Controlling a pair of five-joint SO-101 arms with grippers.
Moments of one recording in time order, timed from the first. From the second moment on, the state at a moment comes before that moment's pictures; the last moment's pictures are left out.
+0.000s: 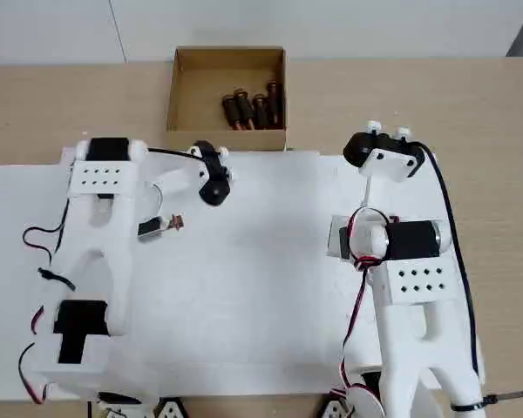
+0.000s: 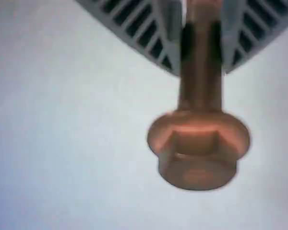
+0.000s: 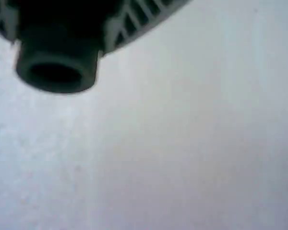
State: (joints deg) left arm -3.1 6.2 6.4 91.4 -58.5; right arm -8.2 -36.4 33.3 78.7 -14.2
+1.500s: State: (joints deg) left arm 1.5 9.9 19.5 74.6 -36.4; right arm -8.2 -41.1 33.5 78.9 -14.2
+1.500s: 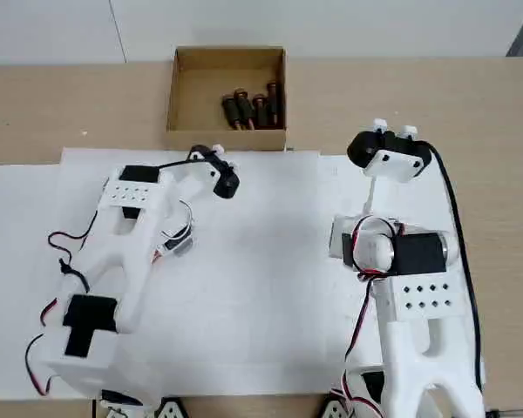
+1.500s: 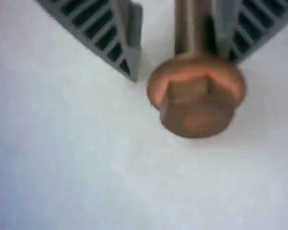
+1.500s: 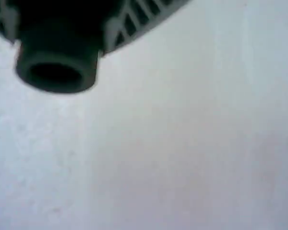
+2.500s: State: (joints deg) left arm 3.6 16.4 -11.6 97.2 -32.0; right arm -8.2 -50.0 33.5 78.9 -14.2
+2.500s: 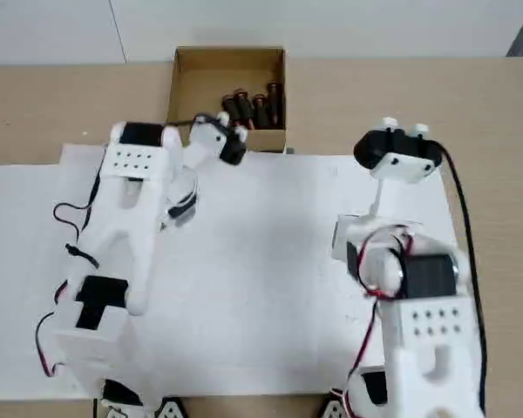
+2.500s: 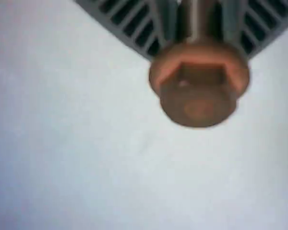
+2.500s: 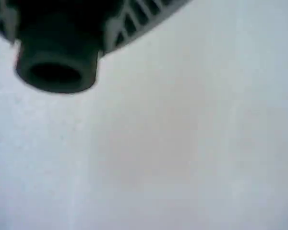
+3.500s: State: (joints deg) left arm 29.6 -40.8 -10.9 99.3 -11.4; right arm -8.3 -91.2 37.1 90.4 1.7
